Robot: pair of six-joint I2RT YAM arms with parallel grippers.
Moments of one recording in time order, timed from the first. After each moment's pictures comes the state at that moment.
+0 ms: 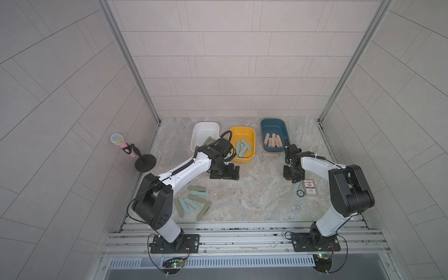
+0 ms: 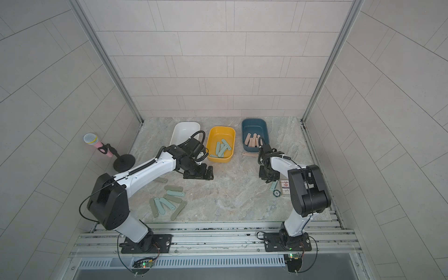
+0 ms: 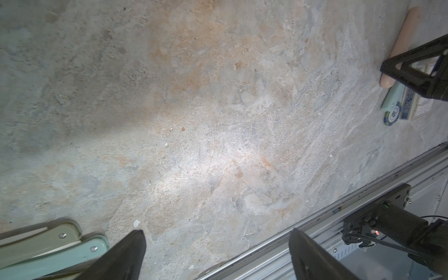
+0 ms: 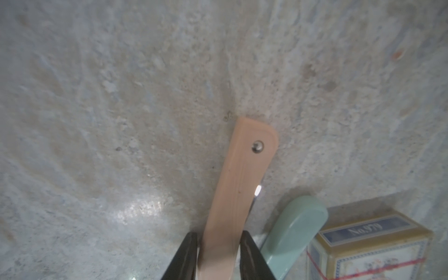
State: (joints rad) left arm -0.60 1.62 1.25 -0.92 0.27 -0.43; right arm 0.16 1.67 0.96 -0.71 0.12 0.42
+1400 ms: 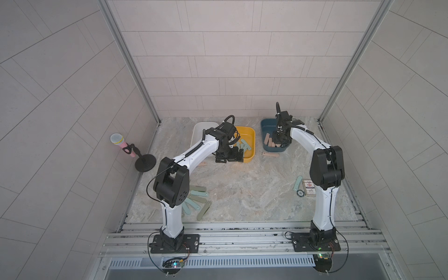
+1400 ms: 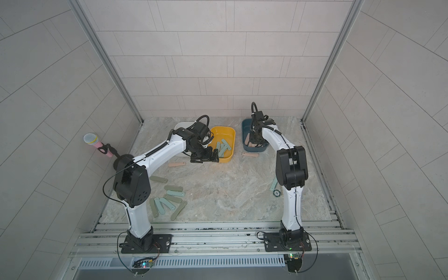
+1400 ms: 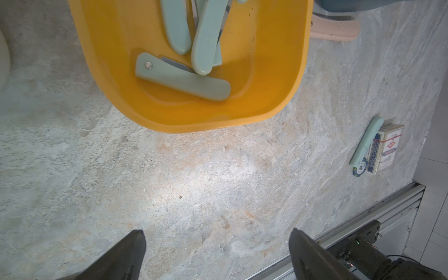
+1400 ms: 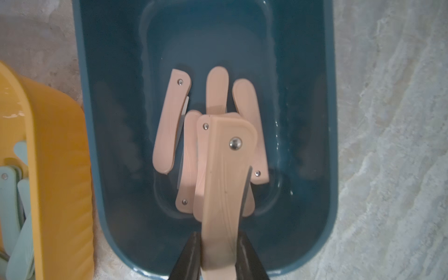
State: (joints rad) left arm -0.53 1.91 1.66 -1.03 0.29 -0.41; right arm 0.16 2.11 1.82 -0.85 0.09 0.31
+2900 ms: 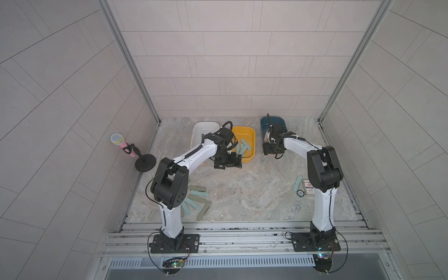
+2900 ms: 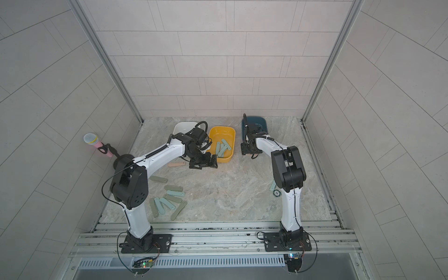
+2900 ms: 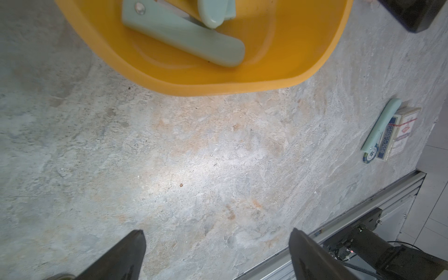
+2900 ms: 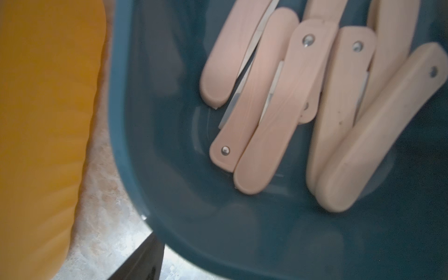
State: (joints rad) left arm -0.52 1.87 1.51 -0.97 0.35 -0.41; right arm 0.23 2.07 1.54 -0.61 0.02 0.16
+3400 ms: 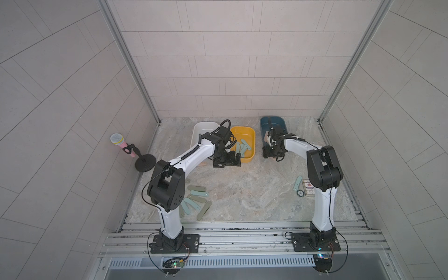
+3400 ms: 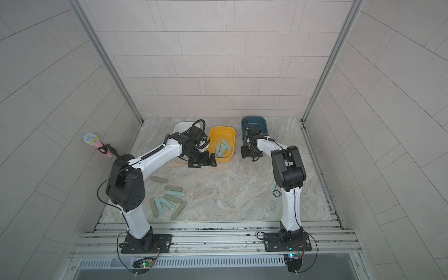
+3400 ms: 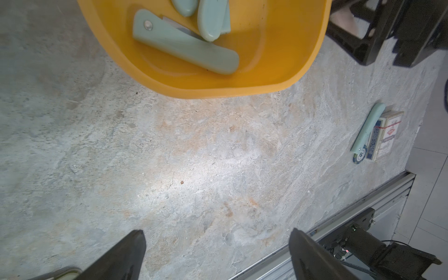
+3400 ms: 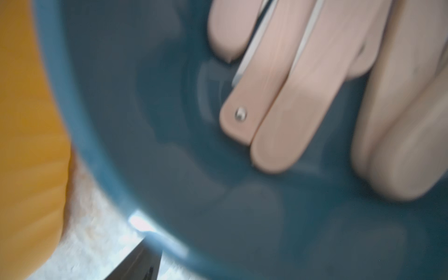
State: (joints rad) left arm -0.50 1.82 1.49 -0.96 0.35 -0.41; right arm 0.23 2.05 1.46 -0.62 -0.06 0.16
